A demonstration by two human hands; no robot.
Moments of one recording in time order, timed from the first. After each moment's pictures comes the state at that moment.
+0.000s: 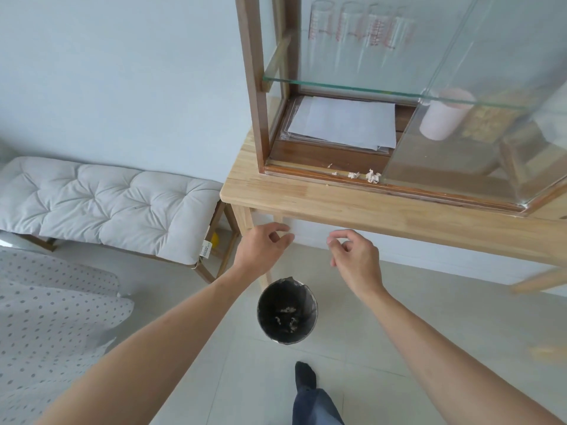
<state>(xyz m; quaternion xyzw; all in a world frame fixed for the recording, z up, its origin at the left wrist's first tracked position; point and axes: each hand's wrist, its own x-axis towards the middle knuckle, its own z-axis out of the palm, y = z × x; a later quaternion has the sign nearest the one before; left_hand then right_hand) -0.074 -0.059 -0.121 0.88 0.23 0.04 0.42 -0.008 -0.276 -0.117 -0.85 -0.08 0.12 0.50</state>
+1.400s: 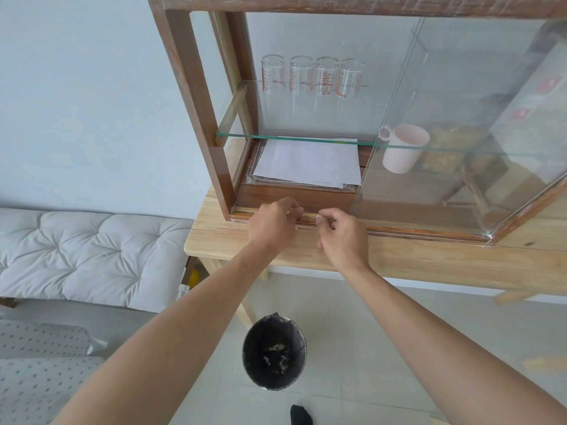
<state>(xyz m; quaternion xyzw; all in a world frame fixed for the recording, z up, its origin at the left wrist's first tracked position) 0.084 -0.091 -0.048 0.94 0.16 0.11 0.29 0.103 -0.250 -0.055 -0.89 -0.06 0.00 0.46</state>
